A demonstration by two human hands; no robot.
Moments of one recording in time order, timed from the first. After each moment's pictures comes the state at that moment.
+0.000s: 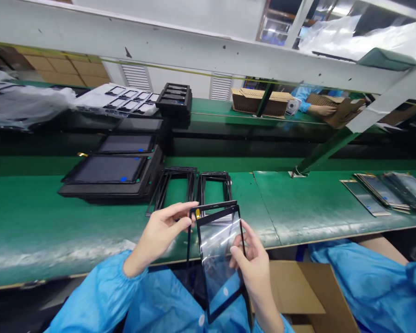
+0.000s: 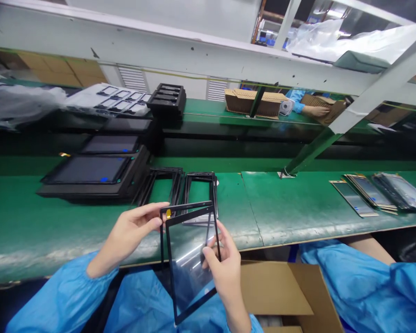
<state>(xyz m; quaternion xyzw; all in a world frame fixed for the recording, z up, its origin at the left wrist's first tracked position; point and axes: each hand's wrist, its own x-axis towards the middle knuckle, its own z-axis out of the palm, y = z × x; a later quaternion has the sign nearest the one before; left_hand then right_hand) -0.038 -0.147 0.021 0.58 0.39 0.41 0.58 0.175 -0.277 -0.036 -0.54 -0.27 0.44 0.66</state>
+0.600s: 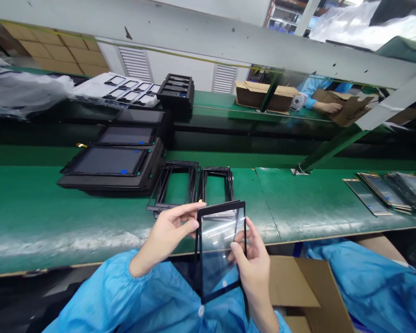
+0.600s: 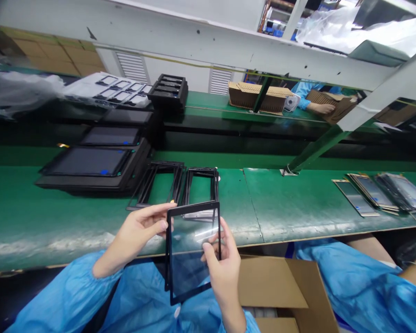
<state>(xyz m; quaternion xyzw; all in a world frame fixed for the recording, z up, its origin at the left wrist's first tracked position) -0.029 -0.162 0.017 0.48 0.36 0.40 0.69 0.163 -0.282 -0.039 -0.59 -0.25 0.39 0.66</state>
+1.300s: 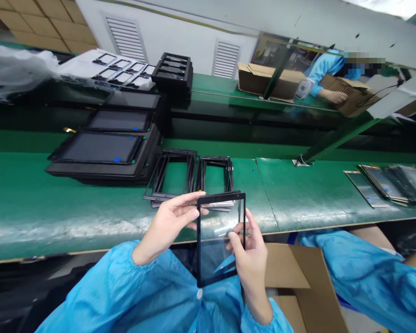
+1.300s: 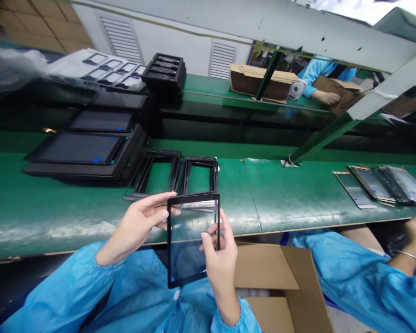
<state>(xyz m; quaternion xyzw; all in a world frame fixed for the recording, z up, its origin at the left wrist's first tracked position) -0.020 -0.166 0.006 0.44 0.40 0.37 0.71 0.160 -0.288 -0.045 -0.64 -0.28 0.36 0.62</state>
